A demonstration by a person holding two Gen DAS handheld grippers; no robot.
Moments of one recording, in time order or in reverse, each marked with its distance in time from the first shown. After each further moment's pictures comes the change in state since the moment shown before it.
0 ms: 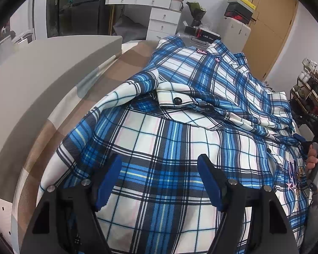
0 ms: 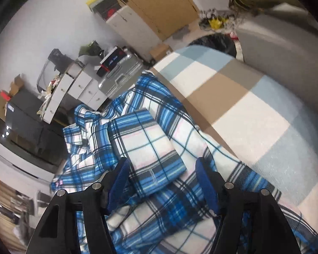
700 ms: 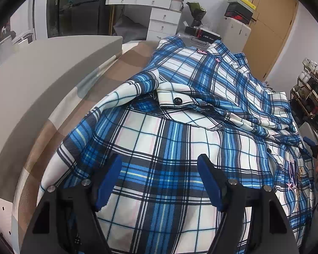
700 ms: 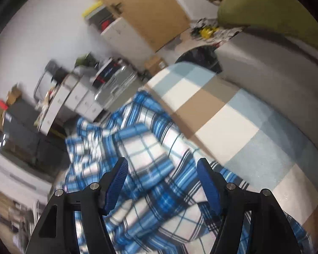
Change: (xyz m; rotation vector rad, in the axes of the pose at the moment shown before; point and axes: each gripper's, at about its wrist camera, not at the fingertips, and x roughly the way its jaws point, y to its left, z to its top) left arm -0.001 0.000 0.000 0.002 0.000 0.008; right arm -0.032 -0.007 0.006 0.027 -0.031 -0.012
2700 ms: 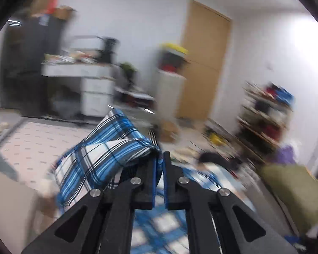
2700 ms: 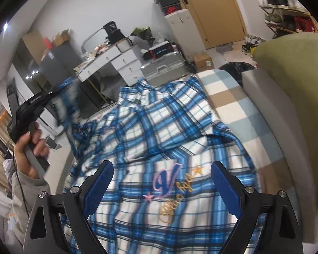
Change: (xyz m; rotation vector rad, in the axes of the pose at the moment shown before) left arm -0.055 -0.159 0.166 0.300 -0.309 -0.404; right arm -0.153 0.031 -0.067 -0.385 0.067 0.121
